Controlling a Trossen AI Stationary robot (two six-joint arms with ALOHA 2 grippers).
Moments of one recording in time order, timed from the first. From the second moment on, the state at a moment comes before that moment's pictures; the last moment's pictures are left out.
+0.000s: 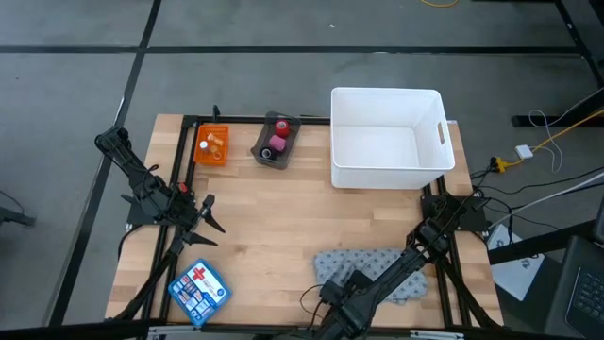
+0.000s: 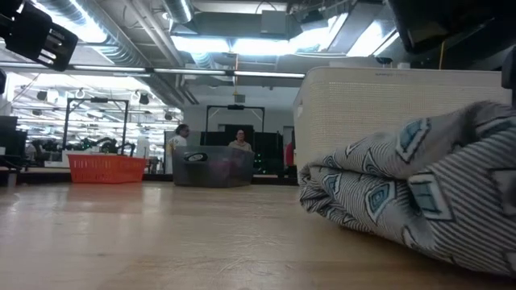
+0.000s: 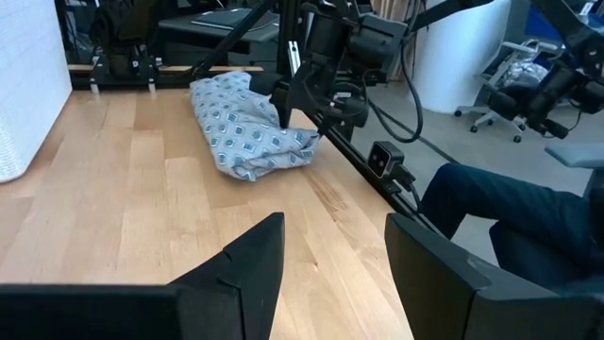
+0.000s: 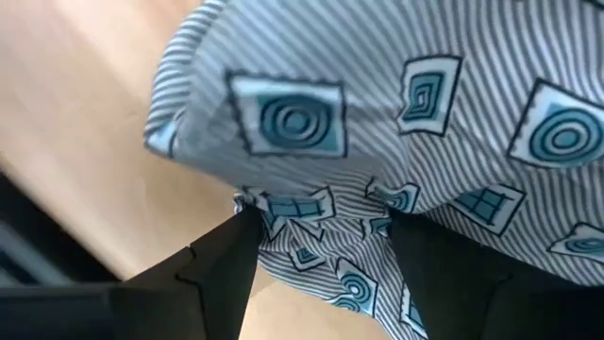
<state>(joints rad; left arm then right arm) -0.77 0.28 0.21 -0.14 -0.36 -0.20 0.75 2.44 1.99 -1.25 0.13 1.36</state>
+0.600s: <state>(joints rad) -0.77 0.28 0.21 -0.14 -0.36 -0.20 0.74 2.45 1.99 -1.31 0.24 1.48</state>
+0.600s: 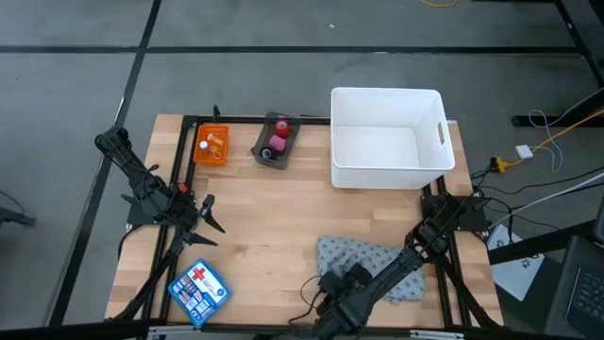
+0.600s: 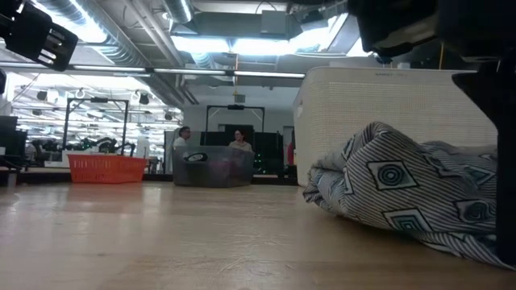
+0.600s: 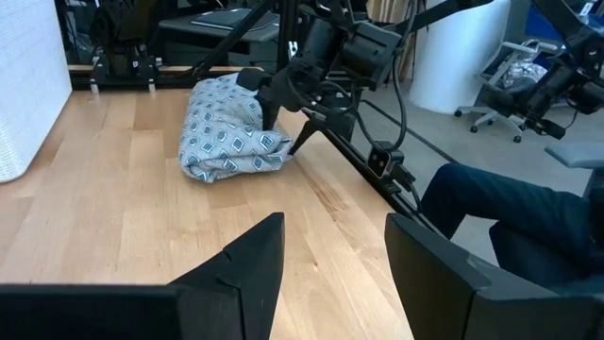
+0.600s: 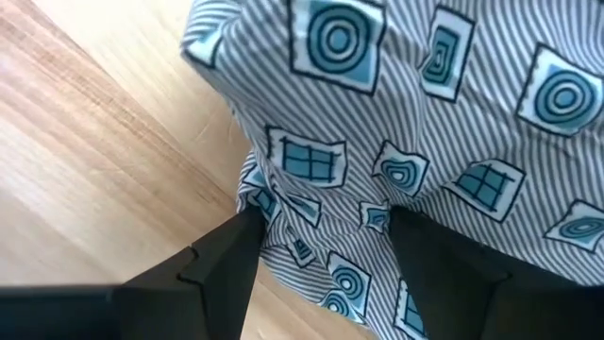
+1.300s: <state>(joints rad) -0.77 0.28 0.21 -0.14 -0.37 -0.20 0.69 2.45 1.99 -1.36 0.24 1.45</state>
